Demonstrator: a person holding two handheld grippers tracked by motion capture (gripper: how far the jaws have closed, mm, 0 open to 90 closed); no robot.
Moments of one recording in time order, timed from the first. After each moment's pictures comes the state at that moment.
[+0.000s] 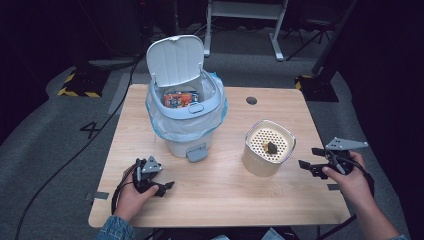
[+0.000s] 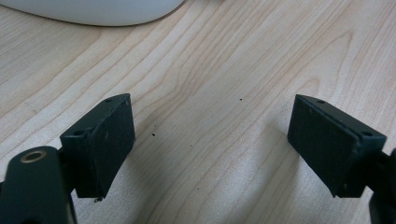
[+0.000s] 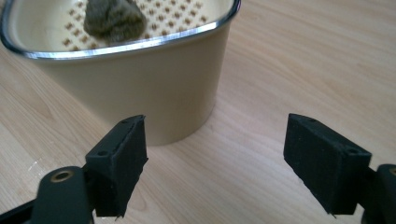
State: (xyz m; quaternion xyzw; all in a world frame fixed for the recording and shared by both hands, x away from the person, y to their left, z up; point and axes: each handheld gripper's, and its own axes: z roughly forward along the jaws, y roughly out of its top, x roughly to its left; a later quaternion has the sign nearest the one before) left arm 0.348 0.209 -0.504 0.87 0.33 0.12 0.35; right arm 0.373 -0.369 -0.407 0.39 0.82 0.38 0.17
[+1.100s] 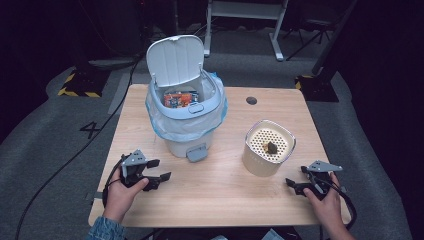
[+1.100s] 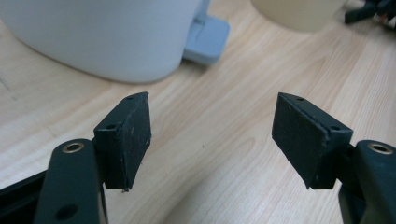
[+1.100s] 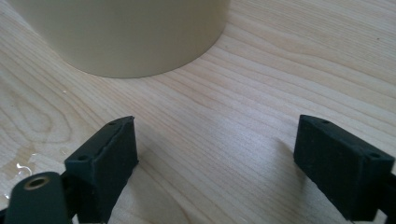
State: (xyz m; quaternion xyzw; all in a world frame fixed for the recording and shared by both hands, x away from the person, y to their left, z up) left arm 0.338 0.230 -0.461 0.80 0.37 0.08 0.47; right arm 0.358 -0.356 -0.504 0.42 0.82 0.35 0.19
